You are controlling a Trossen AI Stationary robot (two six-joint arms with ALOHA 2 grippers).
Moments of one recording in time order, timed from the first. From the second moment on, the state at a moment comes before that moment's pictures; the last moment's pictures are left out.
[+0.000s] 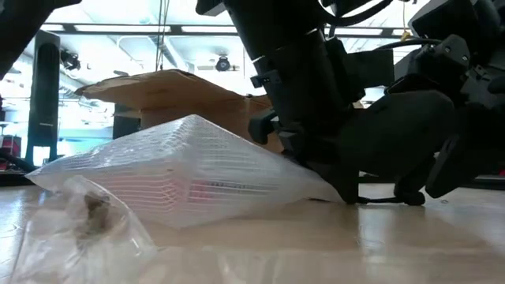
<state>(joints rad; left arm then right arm) -0.36 2.49 1.95 -0.71 -0.56 -0.66 0.39 1.54 0.44 0.37 0.02 0.25</state>
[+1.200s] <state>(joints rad) -0.40 2.47 2.14 -0.78 -0.51 -0.85 0.43 1.63 0.44 0.54 0.11 0.37</state>
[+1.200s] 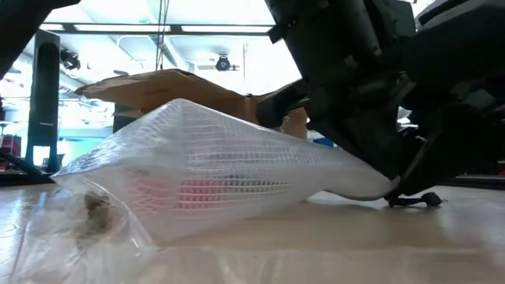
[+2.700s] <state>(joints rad) -0.52 2.52 2.19 -0.65 -0.40 -0.86 0.34 1.65 0.44 0.55 0.10 0.13</state>
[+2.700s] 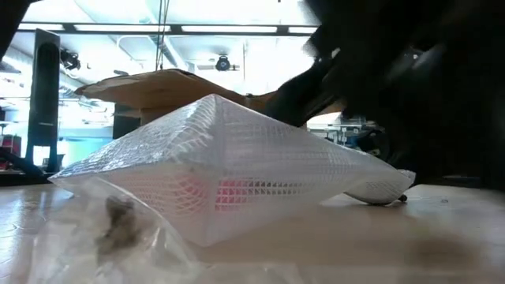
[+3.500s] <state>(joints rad) -0.66 2.52 2.35 -1.37 -0.46 -1.26 0.41 1.68 0.51 0.66 0.09 0.19</state>
